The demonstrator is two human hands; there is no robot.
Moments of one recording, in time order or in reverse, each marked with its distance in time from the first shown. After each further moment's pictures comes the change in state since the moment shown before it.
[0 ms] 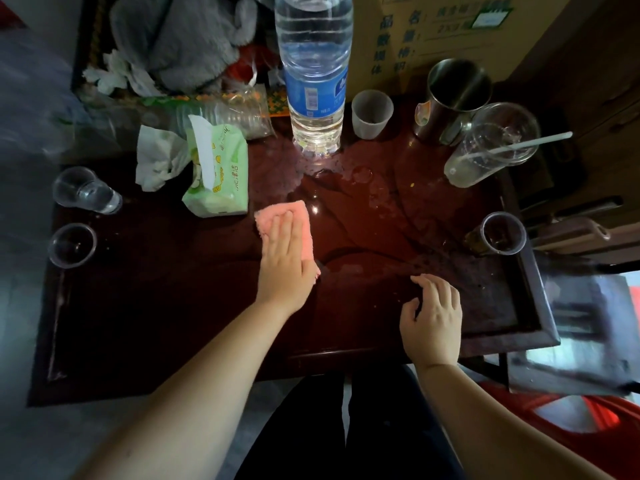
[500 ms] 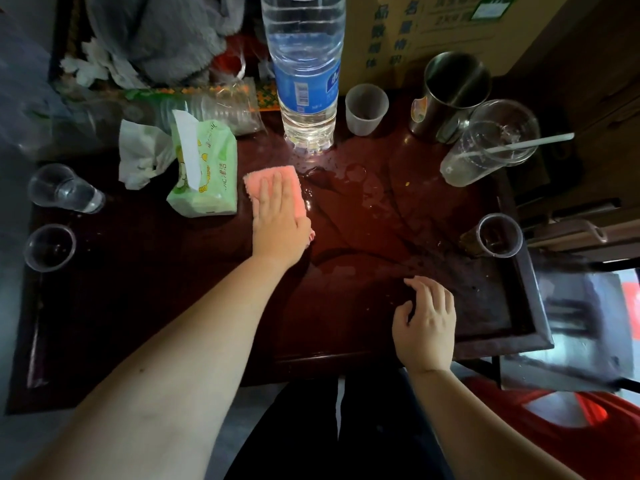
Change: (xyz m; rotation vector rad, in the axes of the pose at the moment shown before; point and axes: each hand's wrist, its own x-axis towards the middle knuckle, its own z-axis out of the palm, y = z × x) left_hand 0.071 0.002 -0.006 0.102 -0.003 -0.098; right_hand 0.001 -0.002 -0.002 -0.003 -0.023 0.004
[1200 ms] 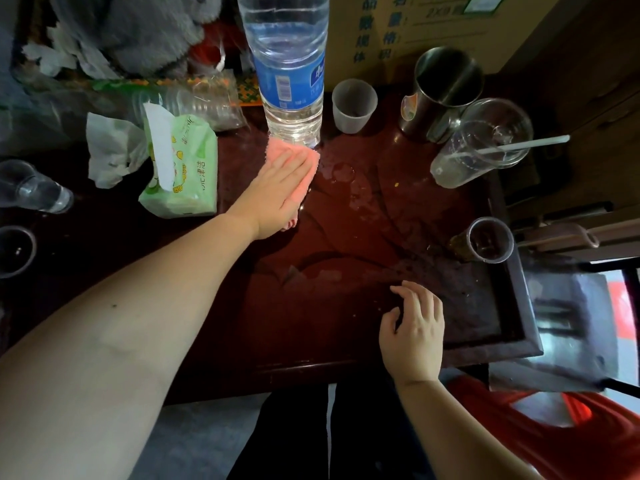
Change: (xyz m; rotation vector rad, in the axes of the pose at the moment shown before) left_hand 0.052 -0.006 -0.028 -0.086 -0.118 0.538; right_hand 0.001 0.005 0.003 0.009 -0.012 0.006
